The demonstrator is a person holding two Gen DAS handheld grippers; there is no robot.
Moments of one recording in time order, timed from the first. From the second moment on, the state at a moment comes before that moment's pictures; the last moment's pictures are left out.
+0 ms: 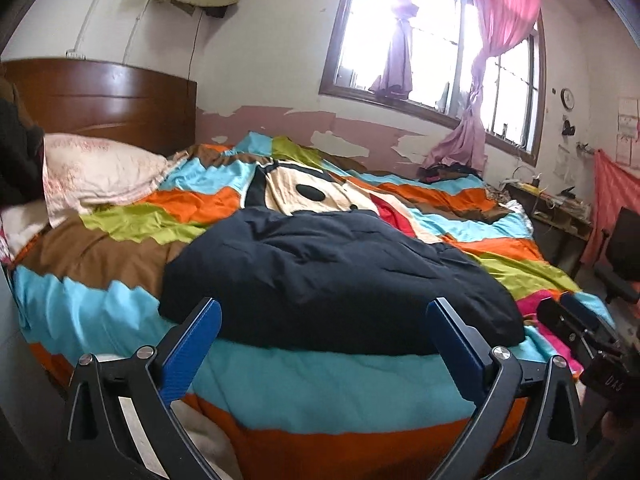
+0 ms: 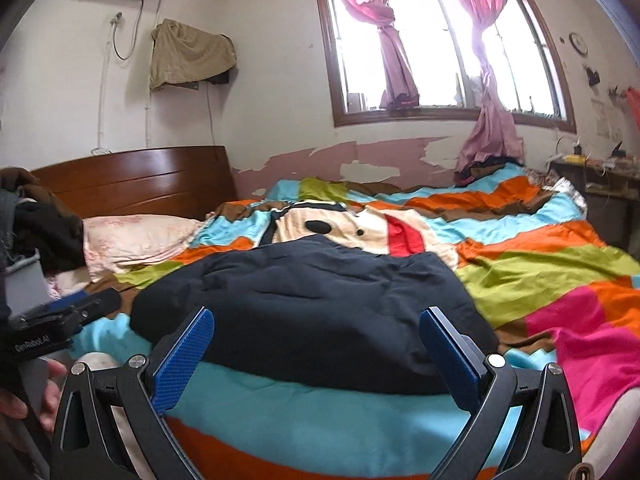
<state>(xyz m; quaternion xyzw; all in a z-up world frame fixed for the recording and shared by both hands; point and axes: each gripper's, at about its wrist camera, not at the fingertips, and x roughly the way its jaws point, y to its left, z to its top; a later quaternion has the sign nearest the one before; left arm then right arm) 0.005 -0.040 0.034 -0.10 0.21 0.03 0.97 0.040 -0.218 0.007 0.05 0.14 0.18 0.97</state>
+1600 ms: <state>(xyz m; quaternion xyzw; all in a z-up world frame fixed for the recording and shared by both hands) -0.012 -0.030 0.010 -0.09 0.25 0.05 0.96 0.025 -0.208 -0.015 0.02 0.18 0.15 0.97</state>
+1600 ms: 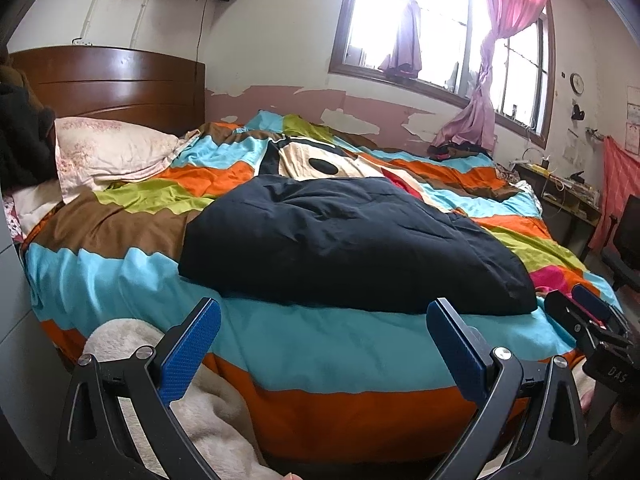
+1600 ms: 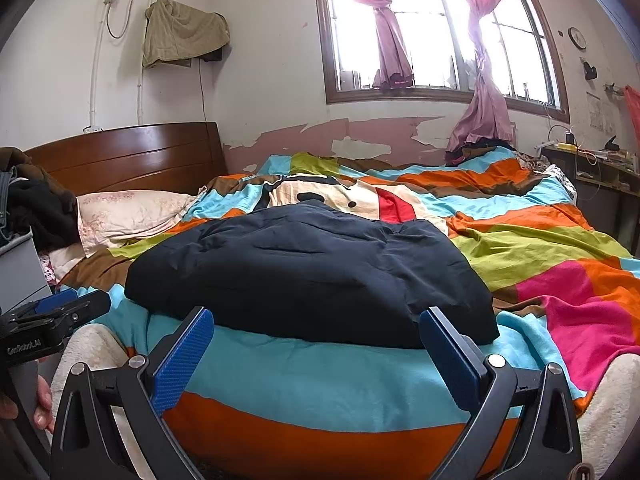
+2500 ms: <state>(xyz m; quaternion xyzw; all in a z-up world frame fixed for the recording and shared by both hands) -0.015 -0.033 0.013 -0.08 0.24 0.05 0.97 0.027 -0.208 -0.014 0.02 0.18 0.15 0.97</state>
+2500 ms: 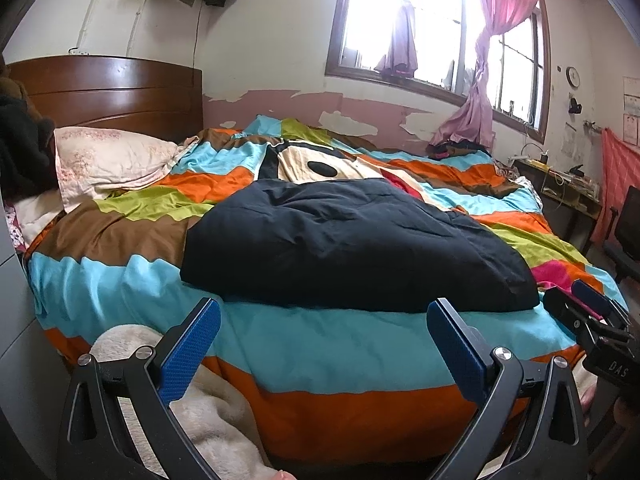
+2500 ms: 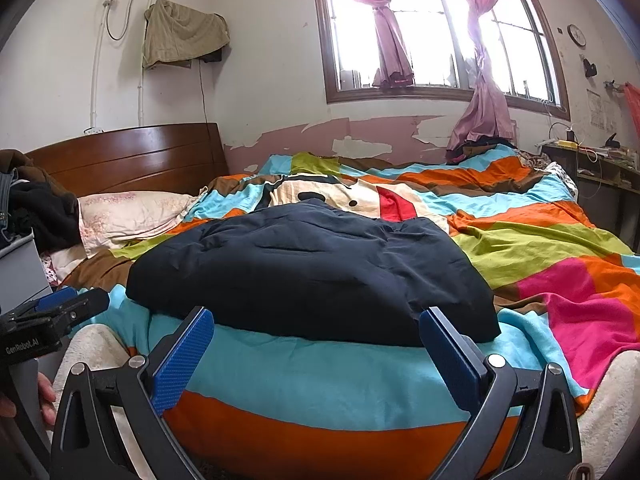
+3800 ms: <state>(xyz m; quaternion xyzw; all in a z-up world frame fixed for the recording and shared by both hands) -0.009 -0.027 0.004 -0.07 0.26 0.05 0.96 0.028 -0.204 -0.017 0.02 0.19 0.15 0.97</state>
